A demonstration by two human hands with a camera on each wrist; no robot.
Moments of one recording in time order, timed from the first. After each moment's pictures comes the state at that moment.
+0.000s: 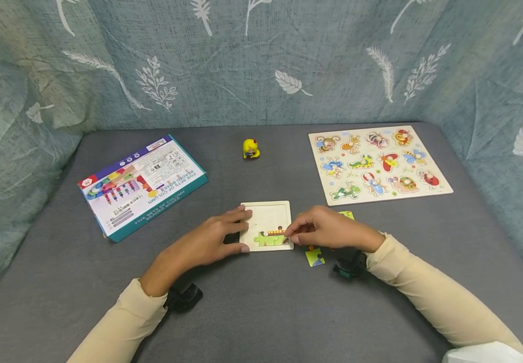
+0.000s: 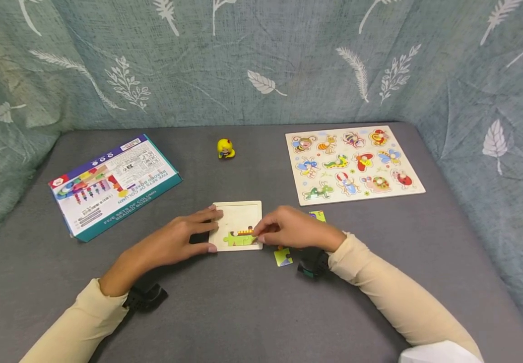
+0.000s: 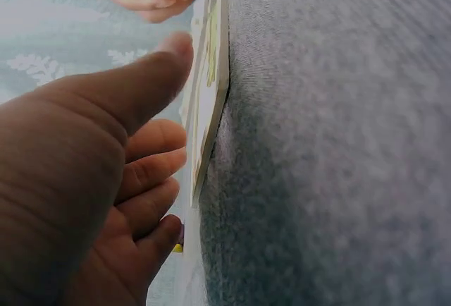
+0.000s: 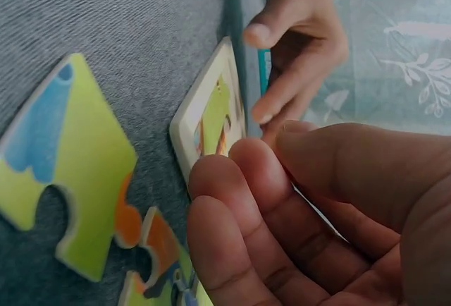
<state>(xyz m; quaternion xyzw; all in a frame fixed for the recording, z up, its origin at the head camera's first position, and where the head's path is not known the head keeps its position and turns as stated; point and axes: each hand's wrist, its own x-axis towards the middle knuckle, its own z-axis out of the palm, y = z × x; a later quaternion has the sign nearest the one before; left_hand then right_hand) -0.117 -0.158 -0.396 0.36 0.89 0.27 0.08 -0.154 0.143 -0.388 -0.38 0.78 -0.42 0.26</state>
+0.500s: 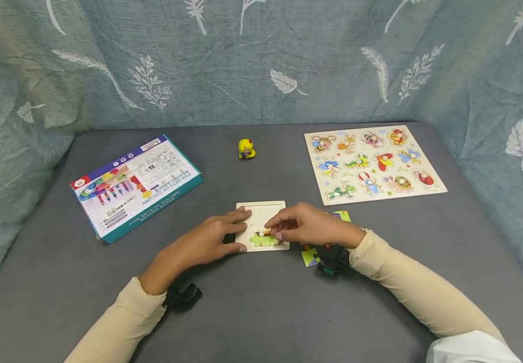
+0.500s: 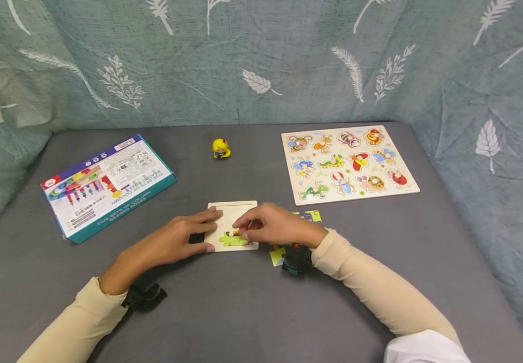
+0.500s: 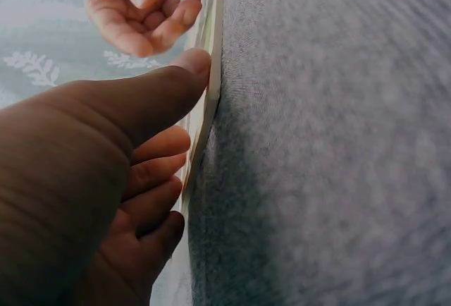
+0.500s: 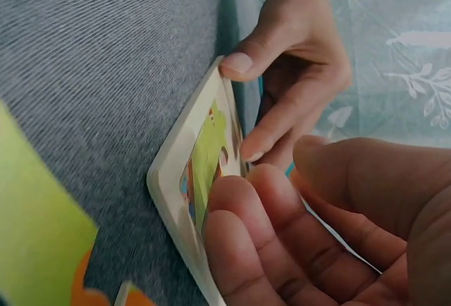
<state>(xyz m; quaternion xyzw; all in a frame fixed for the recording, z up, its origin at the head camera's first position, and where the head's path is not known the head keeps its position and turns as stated) -0.124 -0.152 -0.401 0.37 0.88 0.28 0.11 -0.160 0.120 -0.390 -0.38 0.77 -0.44 0.26</state>
